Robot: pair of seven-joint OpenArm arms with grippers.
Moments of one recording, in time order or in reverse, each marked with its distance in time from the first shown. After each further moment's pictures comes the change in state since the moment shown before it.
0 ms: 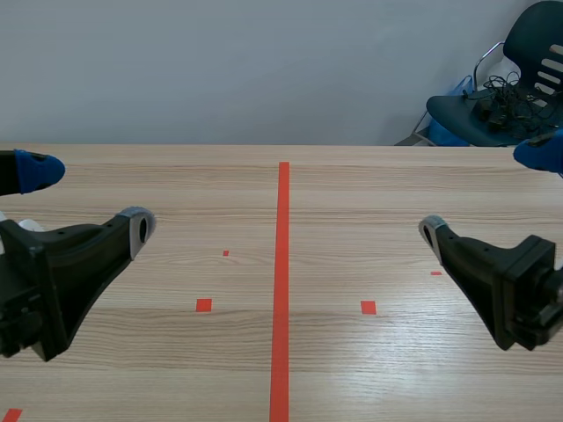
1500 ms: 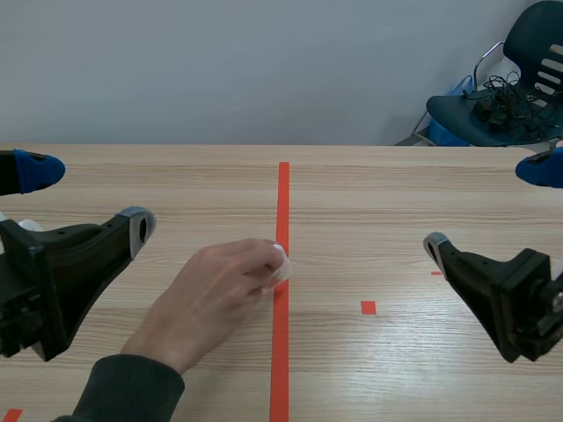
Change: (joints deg) left arm 0.0 0.0 0.0 0.0 0.0 0.0 0.0; right arm 0.2 0.0 0.0 0.0 -0.1 0.0 -5.3
